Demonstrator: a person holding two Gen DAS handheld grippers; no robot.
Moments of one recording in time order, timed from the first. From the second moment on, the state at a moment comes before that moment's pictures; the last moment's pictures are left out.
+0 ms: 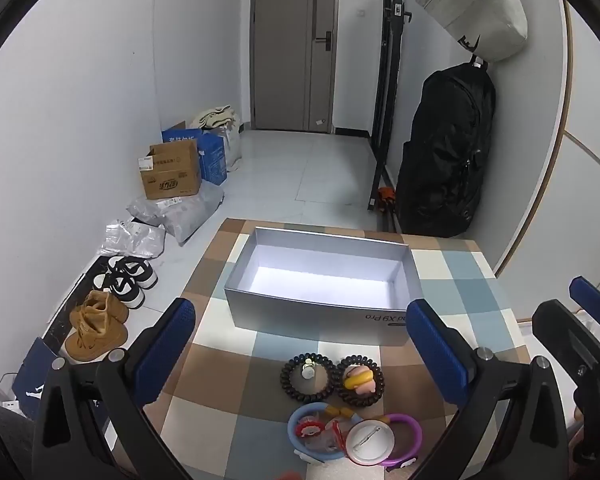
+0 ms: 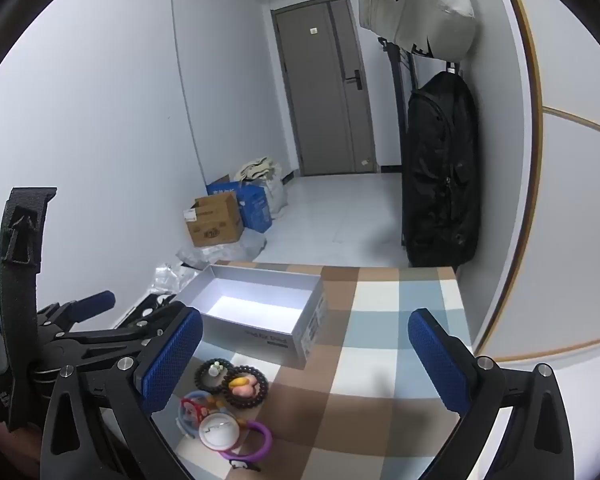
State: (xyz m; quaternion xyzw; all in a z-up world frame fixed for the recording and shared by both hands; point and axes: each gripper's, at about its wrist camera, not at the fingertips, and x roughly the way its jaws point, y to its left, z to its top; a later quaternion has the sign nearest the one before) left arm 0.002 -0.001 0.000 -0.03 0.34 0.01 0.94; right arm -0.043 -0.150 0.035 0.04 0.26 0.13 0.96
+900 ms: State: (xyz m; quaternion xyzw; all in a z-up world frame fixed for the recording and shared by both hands) left arm -0.006 0.001 0.004 -0.03 0.32 0.00 0.95; right arm -0.046 -0.149 0.039 0.03 0.24 0.13 0.96
